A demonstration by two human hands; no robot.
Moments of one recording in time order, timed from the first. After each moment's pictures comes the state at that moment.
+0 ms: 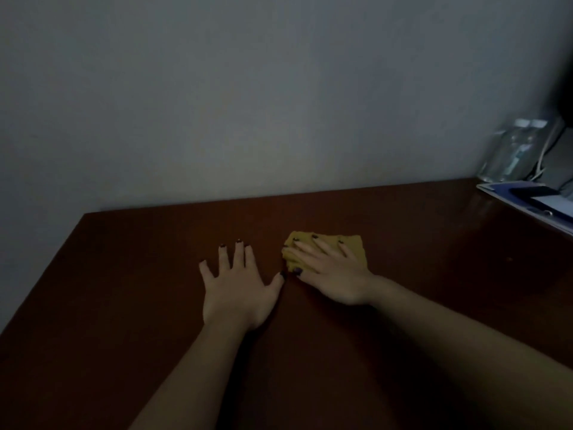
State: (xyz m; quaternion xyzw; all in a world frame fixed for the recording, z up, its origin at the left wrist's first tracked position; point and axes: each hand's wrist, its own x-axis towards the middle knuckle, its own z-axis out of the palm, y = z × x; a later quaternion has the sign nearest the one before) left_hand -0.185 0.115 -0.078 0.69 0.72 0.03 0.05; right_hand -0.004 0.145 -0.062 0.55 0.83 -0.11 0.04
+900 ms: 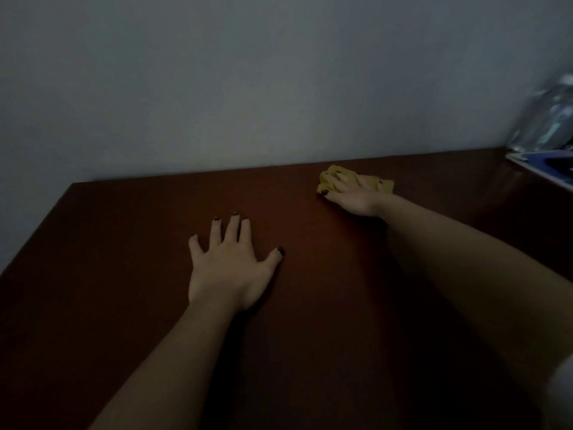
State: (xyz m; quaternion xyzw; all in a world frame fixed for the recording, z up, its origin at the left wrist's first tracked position) left_hand -0.187 0.110 -0.073 0.69 0.72 0.06 0.04; right_hand 0.045 0.259 -0.051 0.67 0.73 -0.13 0.04
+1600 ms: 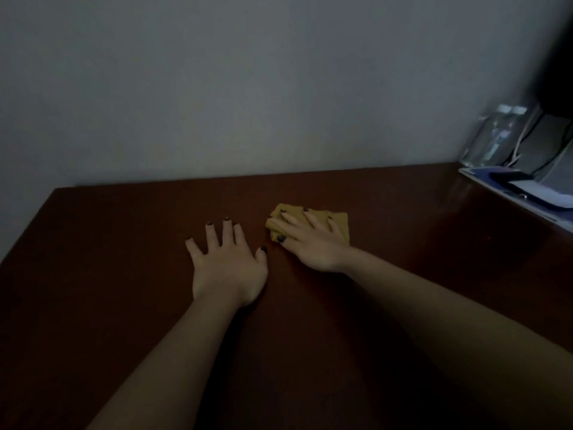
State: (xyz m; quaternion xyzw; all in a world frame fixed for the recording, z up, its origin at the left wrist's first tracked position) left_hand -0.182 0.115 -0.076 0.69 0.72 0.05 0.04; right_hand -0.021 0.155 -0.061 0.59 0.80 -0.13 0.02
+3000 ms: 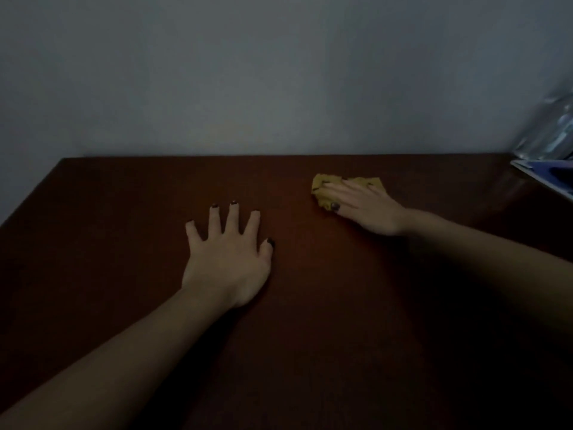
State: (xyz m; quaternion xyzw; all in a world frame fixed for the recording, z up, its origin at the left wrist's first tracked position) left_hand -0.191 0.111 -0.075 0.71 0.70 0.05 0.04; right_hand 0.058 0.228 -0.054 0.52 0.85 -0.05 0.05
